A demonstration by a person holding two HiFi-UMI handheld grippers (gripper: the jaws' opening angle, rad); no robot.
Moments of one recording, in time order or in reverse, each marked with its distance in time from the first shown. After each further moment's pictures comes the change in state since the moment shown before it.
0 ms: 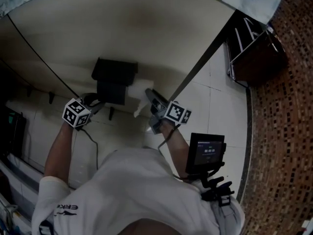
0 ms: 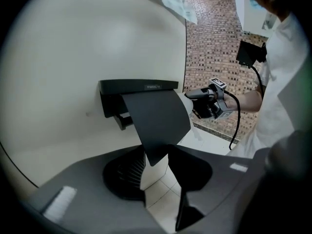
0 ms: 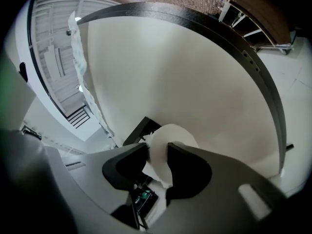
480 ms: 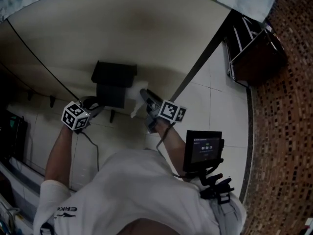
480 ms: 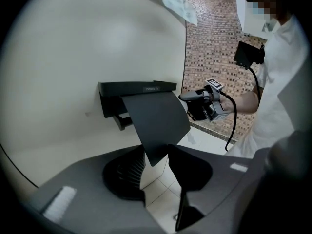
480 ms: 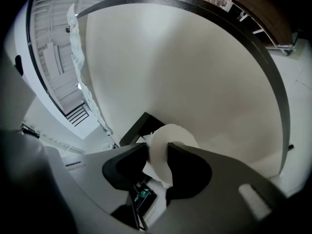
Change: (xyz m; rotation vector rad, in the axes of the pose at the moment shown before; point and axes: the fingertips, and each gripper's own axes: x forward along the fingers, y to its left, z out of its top) left arm 0.003 0.008 0.006 -0.014 0.014 -0.027; right arm 0.032 -0.007 0.001 -0.009 0.024 -0.024
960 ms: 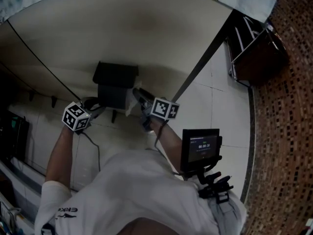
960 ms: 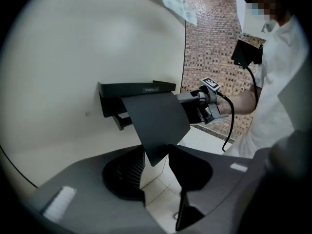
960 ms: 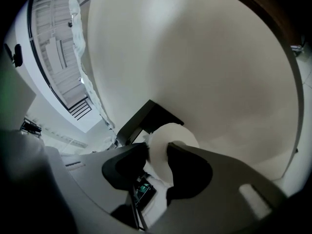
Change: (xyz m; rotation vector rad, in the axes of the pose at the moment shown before) left arm 0.002 -0.007 0.003 0.005 0.009 -0.010; right arm 0.028 0.008 -0.017 -0.043 0.062 0.019
